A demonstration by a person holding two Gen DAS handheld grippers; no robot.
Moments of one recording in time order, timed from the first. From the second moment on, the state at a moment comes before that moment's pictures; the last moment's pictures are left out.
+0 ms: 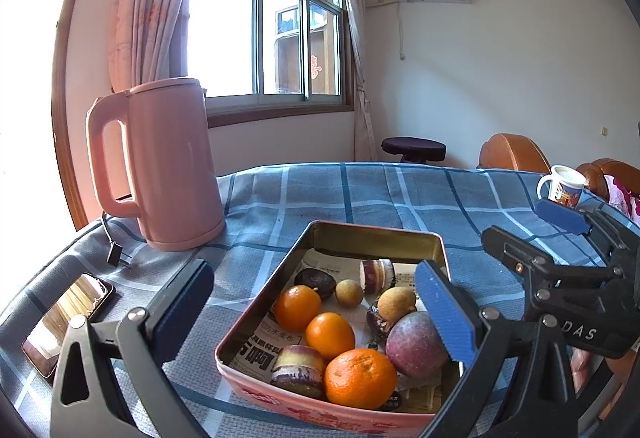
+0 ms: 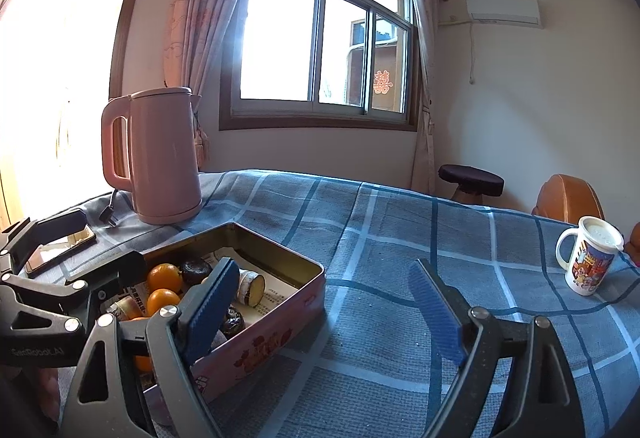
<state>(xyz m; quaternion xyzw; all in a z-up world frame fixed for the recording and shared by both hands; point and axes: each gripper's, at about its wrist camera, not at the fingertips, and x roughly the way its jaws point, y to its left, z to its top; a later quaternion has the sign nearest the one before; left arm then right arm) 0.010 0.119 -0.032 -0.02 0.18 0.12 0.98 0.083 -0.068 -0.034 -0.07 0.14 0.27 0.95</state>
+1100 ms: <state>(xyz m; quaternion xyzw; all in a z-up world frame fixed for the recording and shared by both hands) 0.009 0.115 -0.032 0.00 0.17 0.14 0.97 0.082 -0.080 -0.035 -0.04 0.14 0.26 0.95</state>
